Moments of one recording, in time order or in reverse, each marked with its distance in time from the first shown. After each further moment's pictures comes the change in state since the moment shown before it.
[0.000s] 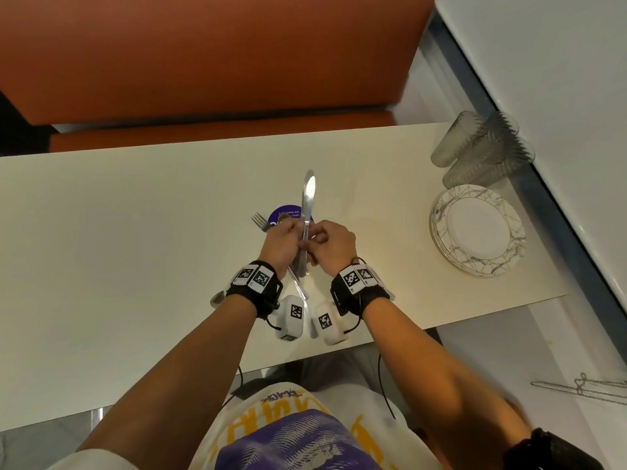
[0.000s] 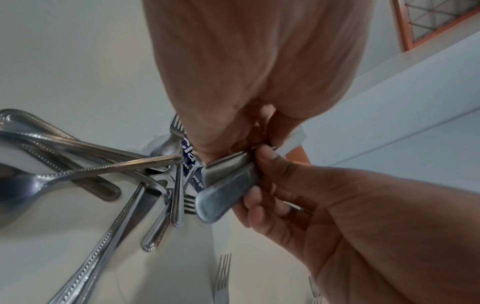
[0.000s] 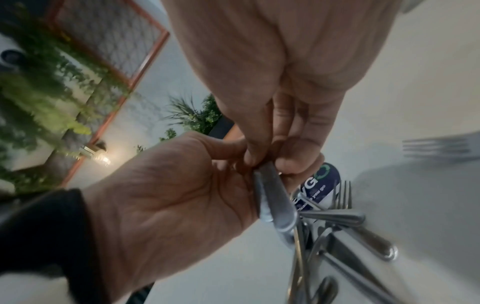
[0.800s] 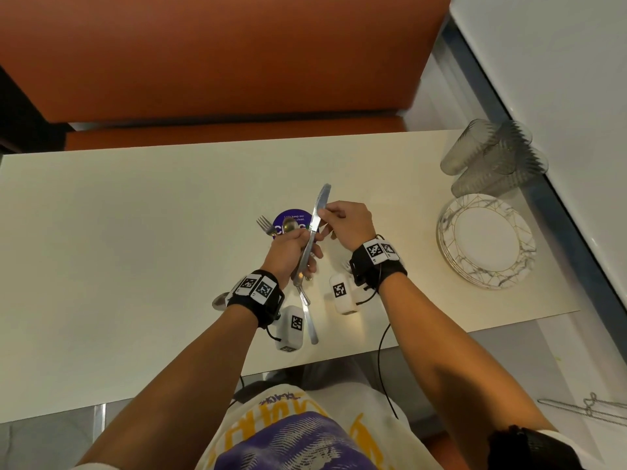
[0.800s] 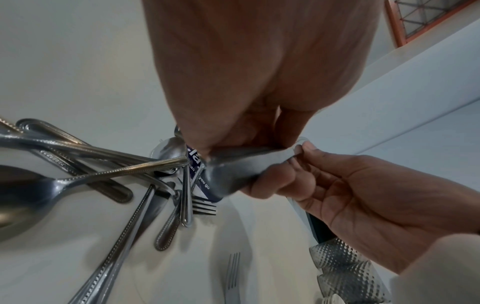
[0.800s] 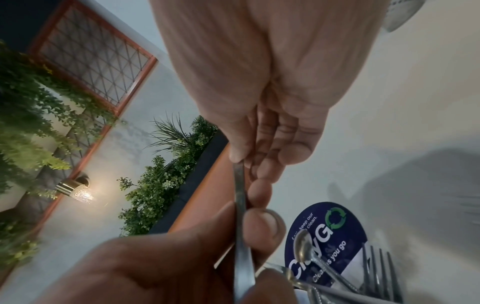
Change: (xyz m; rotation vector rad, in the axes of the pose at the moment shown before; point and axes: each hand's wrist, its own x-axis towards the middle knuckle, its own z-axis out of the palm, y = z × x) left_hand -0.010 0.003 0.004 -0.167 -0.078 -0.128; right_hand 0.046 -0.014 -0.040 0.078 -0.019 -0.112
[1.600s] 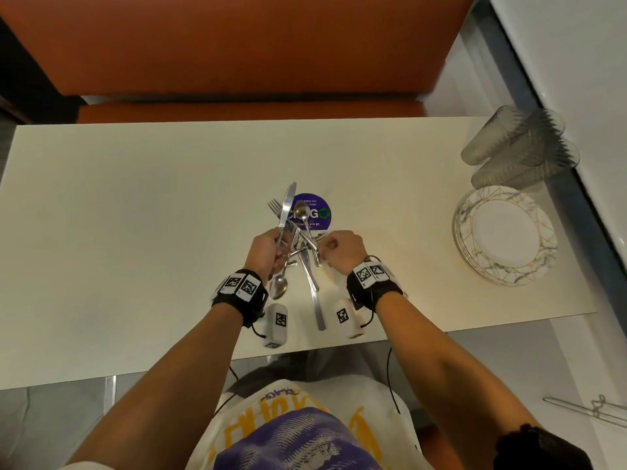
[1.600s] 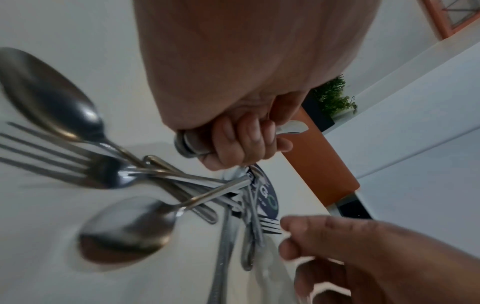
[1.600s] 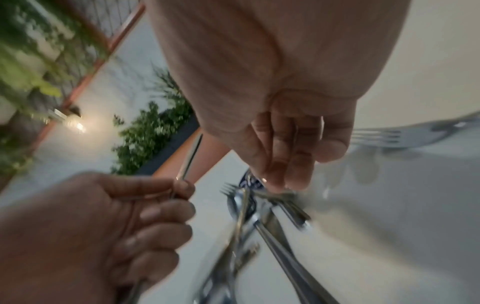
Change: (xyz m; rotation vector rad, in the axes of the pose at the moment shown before) left_hand -0.008 -0.028 -0.056 -0.096 0.188 -0.078; right_hand -0.030 0.054 0.053 -0.351 -0.252 0.136
